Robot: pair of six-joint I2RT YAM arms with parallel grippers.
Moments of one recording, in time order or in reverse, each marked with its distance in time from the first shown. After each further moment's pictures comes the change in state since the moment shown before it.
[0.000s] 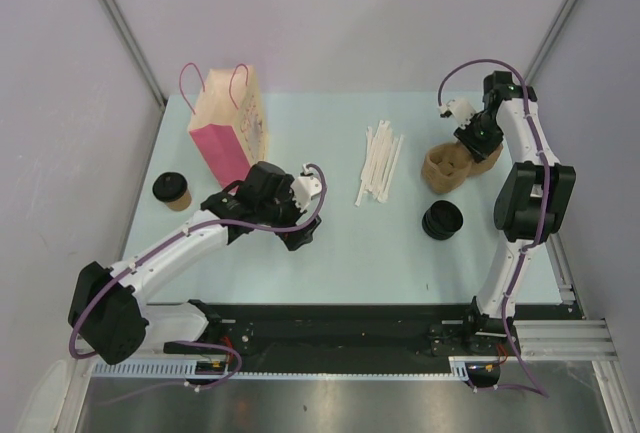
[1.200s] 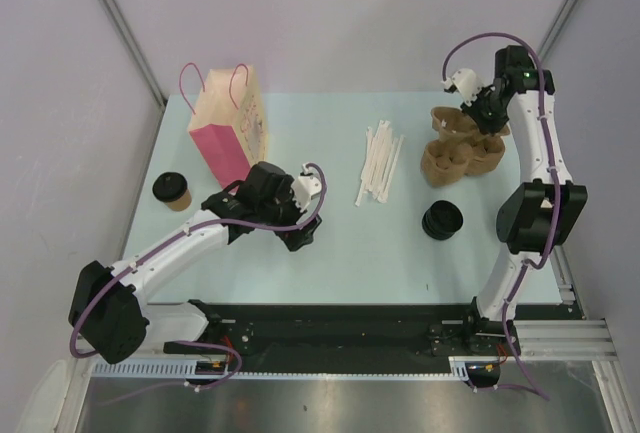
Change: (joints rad) left arm 0.000 0.005 0.000 0.000 0.002 -0.018; right arm 0.026 -0.112 0.136 -0.037 -0.035 -0.014
